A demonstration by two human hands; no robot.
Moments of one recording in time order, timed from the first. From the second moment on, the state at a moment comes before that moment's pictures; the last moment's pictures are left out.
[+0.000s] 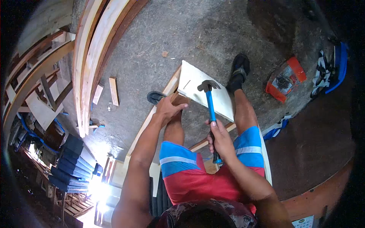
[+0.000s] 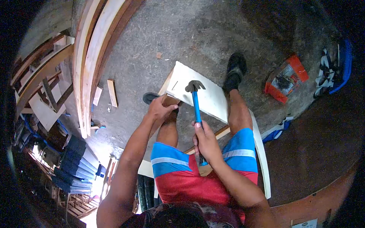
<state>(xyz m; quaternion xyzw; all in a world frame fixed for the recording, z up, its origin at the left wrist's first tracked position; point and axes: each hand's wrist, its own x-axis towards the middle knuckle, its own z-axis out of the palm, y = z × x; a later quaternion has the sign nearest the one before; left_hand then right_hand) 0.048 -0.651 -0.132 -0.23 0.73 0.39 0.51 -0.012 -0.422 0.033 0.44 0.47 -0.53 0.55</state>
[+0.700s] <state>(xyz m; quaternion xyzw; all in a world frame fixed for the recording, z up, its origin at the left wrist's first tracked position) 0.043 -0.667 -0.136 -0.25 0.59 0.56 0.52 -0.004 -0.411 0.036 0.45 0.47 -0.51 0.56</state>
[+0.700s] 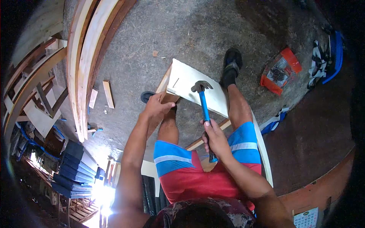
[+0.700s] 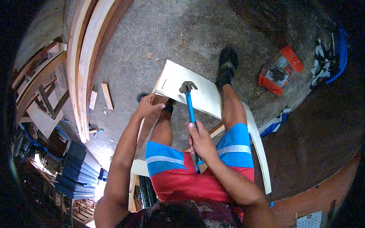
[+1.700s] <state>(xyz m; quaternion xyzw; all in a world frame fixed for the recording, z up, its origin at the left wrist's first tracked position) 0.079 -0.725 -0.096 -0.17 0.36 0.70 0.59 0.051 -0.438 0.089 0.46 0.42 -0.49 0.61</state>
